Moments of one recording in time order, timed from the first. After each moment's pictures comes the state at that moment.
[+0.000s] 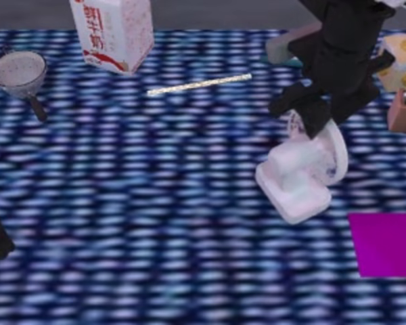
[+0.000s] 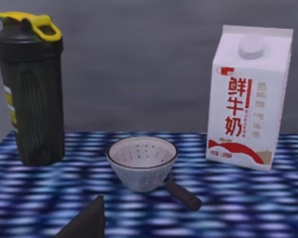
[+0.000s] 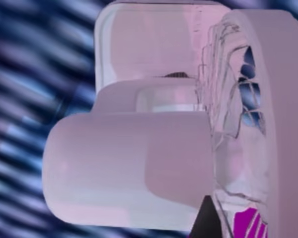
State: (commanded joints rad) left arm 0.00 0.00 0.00 0.00 0.00 0.00; right arm 0.45 2.12 1.98 -1.42 0.01 -0.04
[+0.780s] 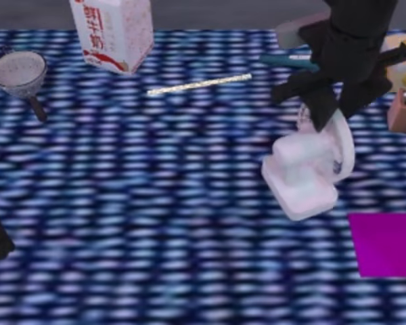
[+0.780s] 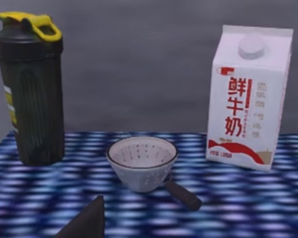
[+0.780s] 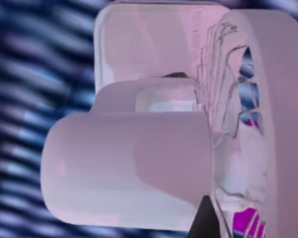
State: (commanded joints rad) left arm 0.00 0.00 0.00 0.00 0.00 0.00; right arm 0.45 2.10 2.04 -1.52 0.01 0.07
